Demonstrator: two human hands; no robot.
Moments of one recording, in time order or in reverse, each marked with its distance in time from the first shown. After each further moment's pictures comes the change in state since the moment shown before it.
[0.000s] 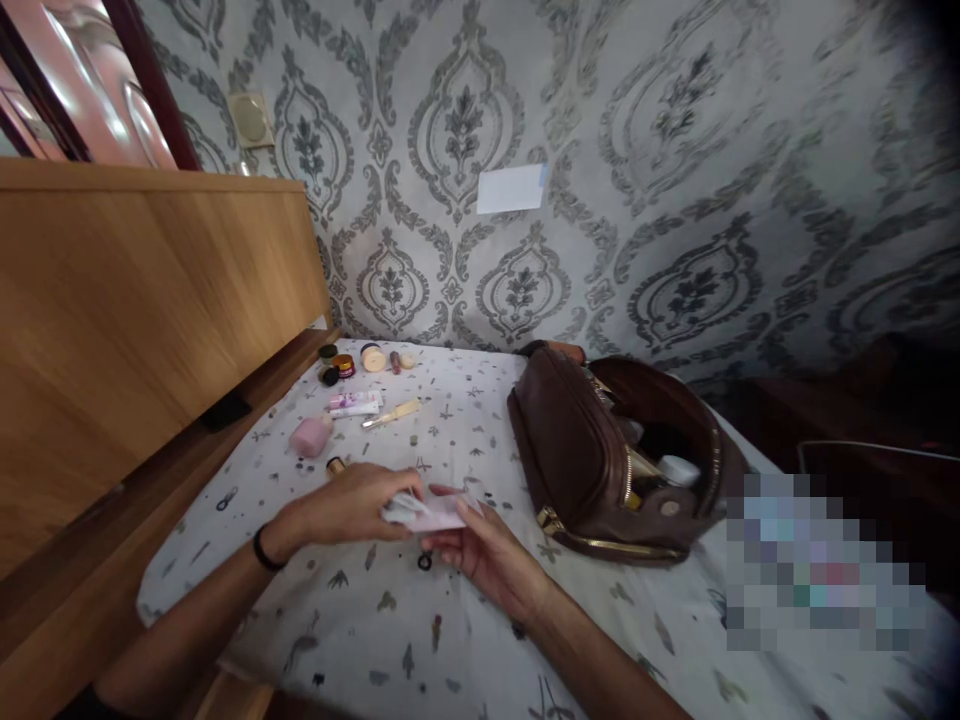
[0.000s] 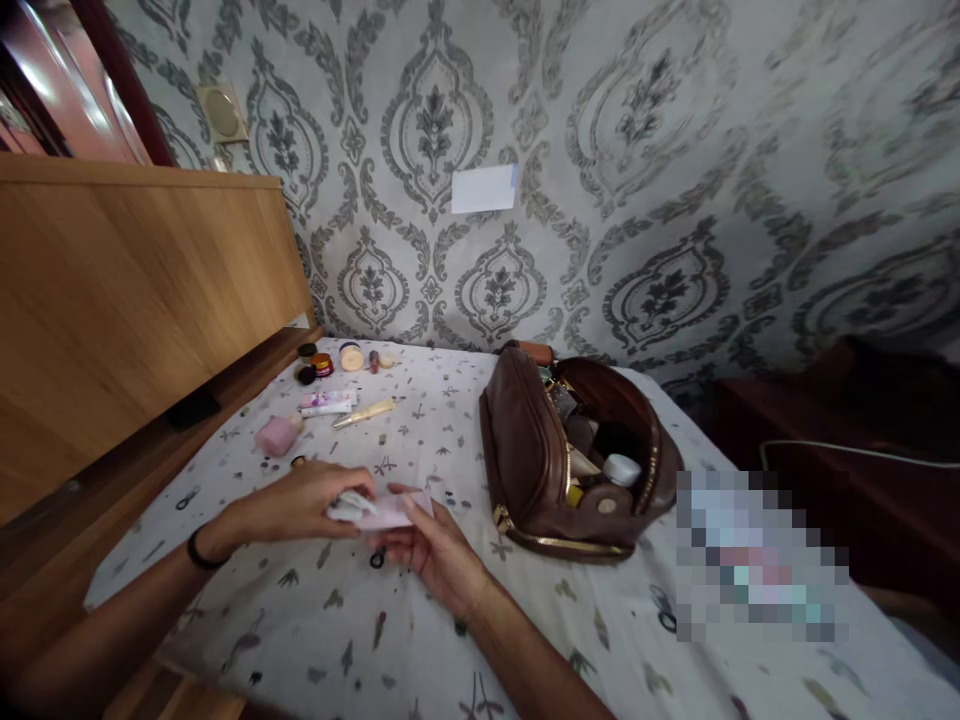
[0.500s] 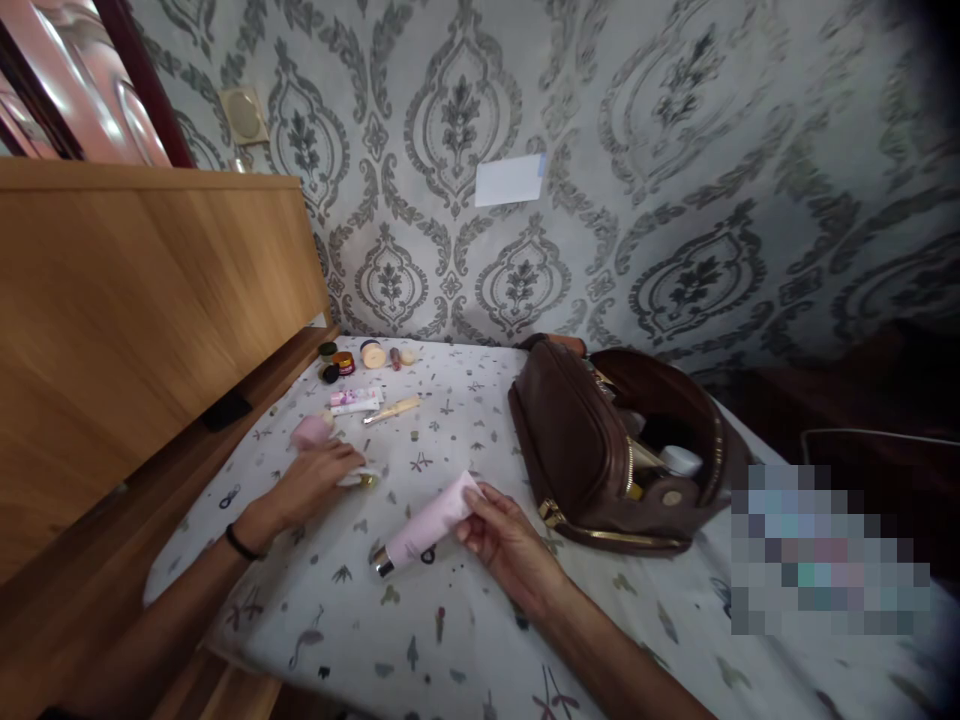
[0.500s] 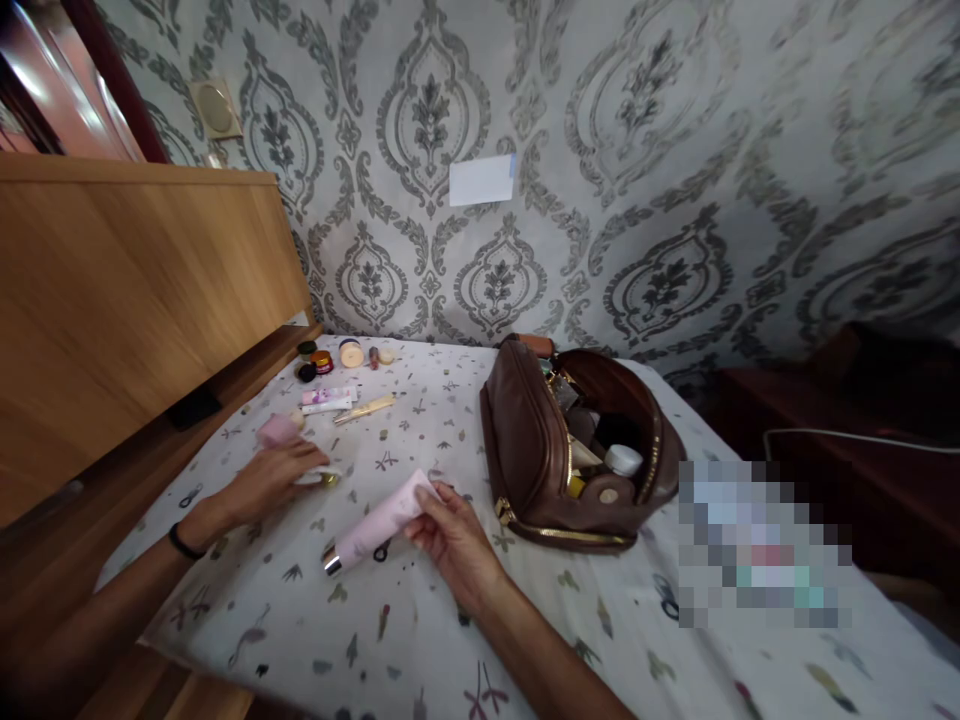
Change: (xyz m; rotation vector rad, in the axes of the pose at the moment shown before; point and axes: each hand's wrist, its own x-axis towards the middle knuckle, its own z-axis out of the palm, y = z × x) left_hand -0.032 -0.075 0.015 0.394 0.167 -0.104; right_hand 0.001 -0.006 -0.010 -0.013 0.192 -0.116
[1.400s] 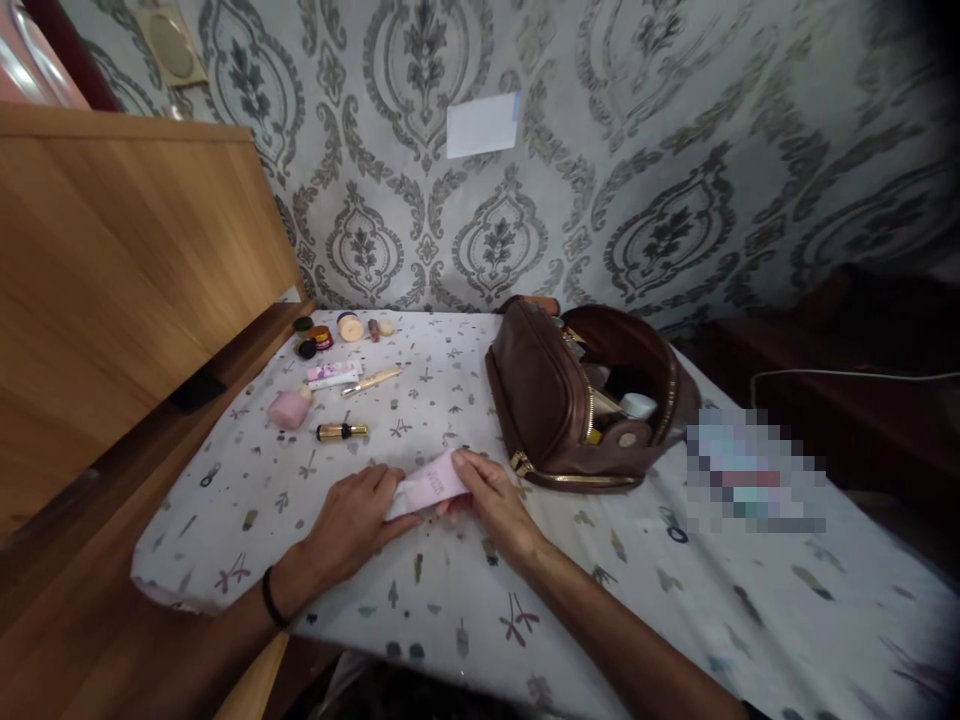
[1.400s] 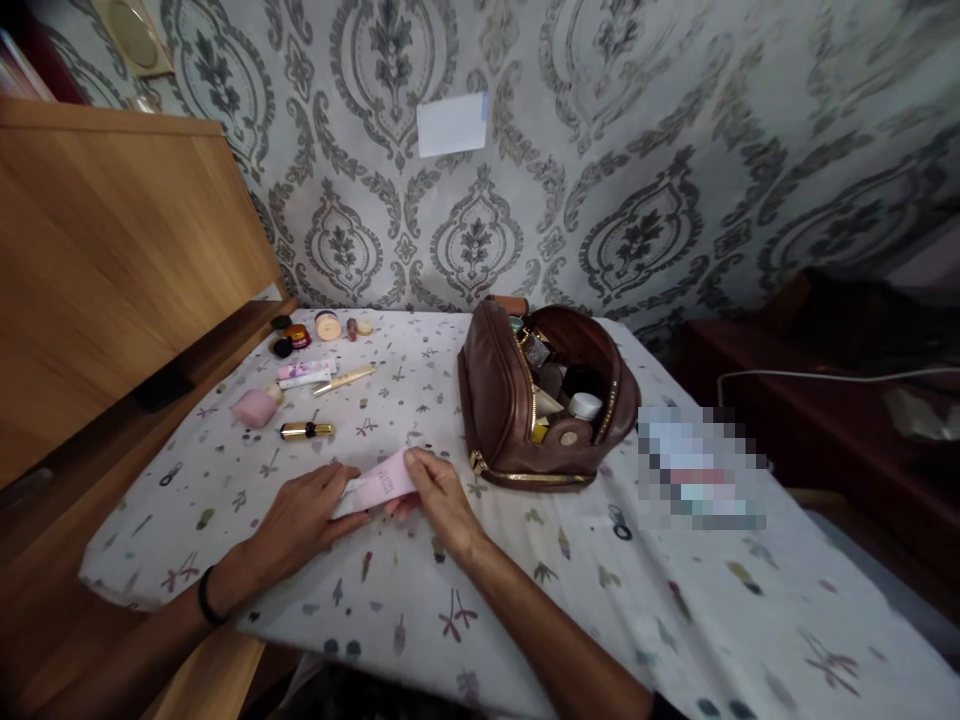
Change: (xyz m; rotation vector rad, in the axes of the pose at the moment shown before) left_hand -0.005 0.118 0.032 0.027 0.062 -0.054; right_hand -0.012 0.003 -0.011 -0.404 -0.076 -0.190
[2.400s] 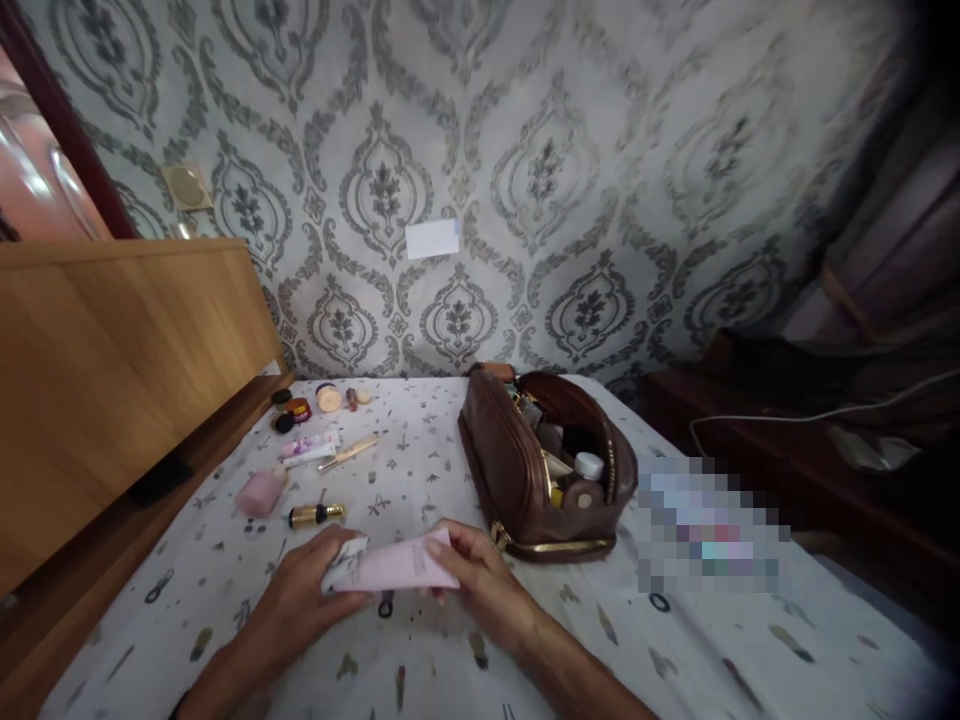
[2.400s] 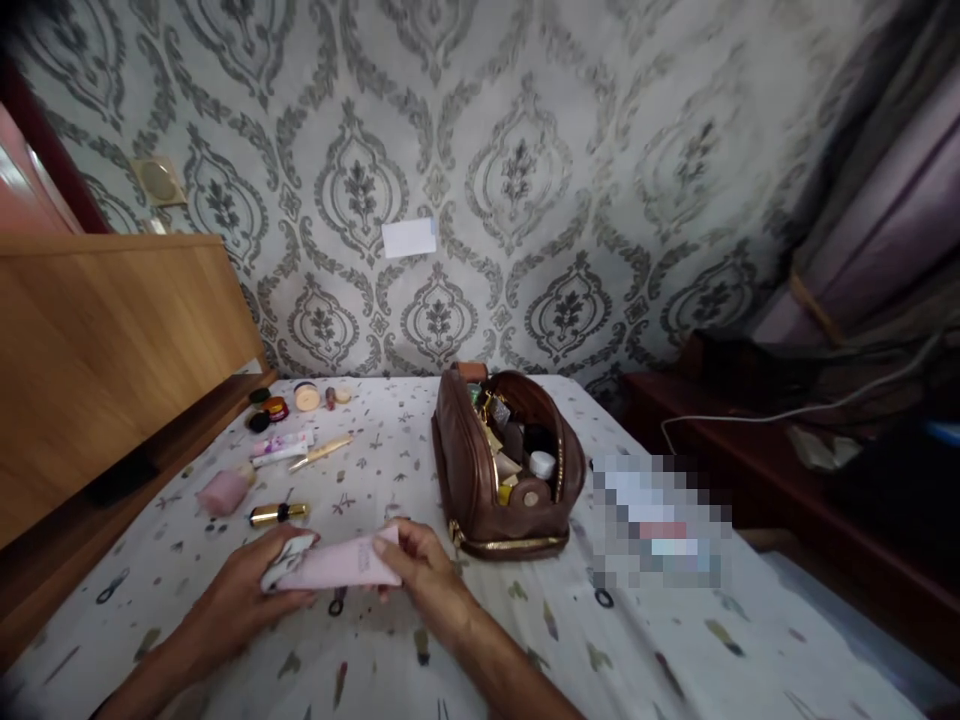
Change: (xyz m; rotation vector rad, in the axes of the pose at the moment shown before) left_hand 0.001 -0.040 -0.012 -0.500 0.202 -0.062; right_hand -0.004 -0.015 -0.006 0.152 -0.089 0.015
